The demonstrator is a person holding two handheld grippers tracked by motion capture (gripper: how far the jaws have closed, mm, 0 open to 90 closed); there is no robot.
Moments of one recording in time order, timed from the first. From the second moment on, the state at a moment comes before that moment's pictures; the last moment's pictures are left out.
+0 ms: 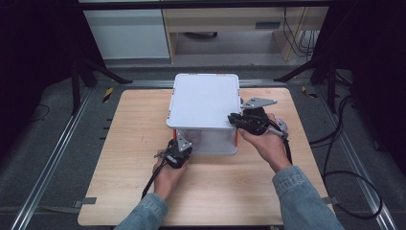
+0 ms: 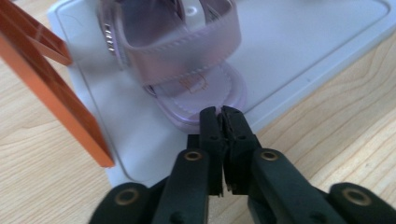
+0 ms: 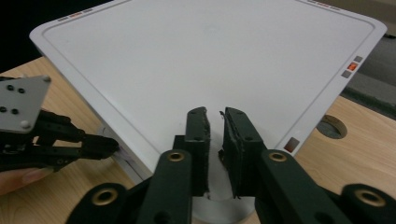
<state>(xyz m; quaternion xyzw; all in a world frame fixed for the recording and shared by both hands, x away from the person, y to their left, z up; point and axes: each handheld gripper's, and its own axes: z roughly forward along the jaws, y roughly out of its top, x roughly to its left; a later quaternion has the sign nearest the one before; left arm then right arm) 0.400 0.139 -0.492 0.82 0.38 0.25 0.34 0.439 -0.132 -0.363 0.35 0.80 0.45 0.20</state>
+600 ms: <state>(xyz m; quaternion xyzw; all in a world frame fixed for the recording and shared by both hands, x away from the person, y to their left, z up) 0.389 0.207 -0.471 0.80 0.42 0.25 0.35 0.444 -0.177 -0.343 0.45 0.71 0.46 0.27</state>
